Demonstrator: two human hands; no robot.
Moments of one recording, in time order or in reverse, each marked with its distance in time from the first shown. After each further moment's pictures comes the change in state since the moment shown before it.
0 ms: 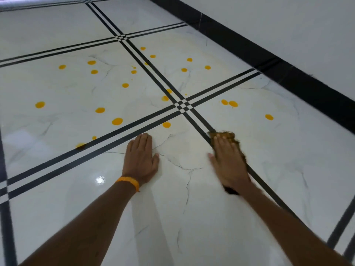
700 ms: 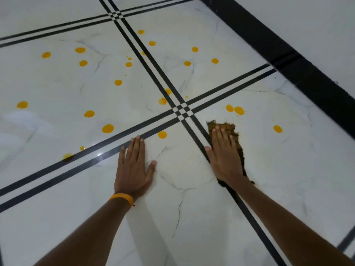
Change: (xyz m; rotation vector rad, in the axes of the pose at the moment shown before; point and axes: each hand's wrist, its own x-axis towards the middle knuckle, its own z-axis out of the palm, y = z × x) left_hand 0.019 0.003 0.007 -0.066 -0.035 -0.111; right_hand 0.082 0.013 0.003 0.076 -0.011 -0.011
